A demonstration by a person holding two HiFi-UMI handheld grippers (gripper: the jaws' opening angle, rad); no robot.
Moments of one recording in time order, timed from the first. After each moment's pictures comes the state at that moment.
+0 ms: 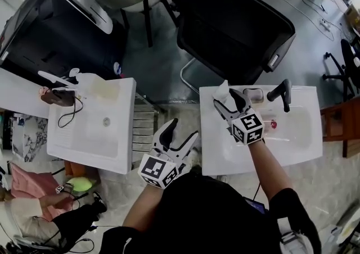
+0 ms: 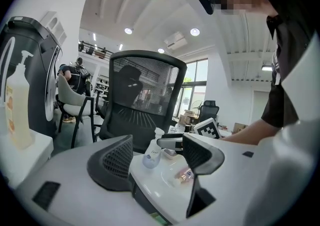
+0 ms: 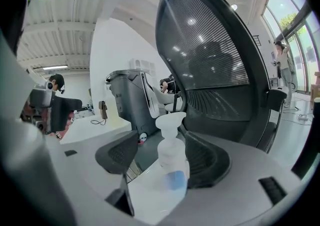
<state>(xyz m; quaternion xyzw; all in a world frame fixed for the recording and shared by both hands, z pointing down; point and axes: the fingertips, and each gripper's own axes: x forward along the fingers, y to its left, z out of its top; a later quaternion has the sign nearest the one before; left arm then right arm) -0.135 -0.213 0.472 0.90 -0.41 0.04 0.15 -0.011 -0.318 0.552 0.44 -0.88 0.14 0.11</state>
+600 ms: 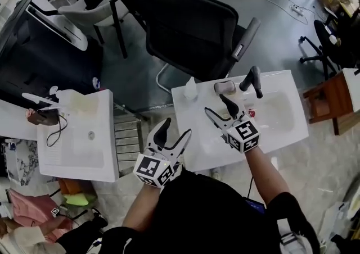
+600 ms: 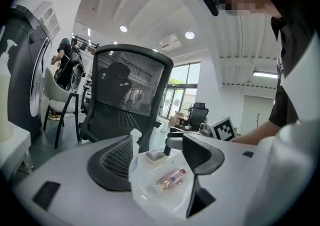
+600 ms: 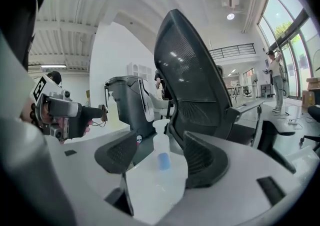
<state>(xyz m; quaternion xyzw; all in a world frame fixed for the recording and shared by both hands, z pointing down) -0.071 -0.201 0.465 0.92 -0.36 0.02 0.16 0.051 -0.255 0.512 0.46 -0.87 0.12 0.10</state>
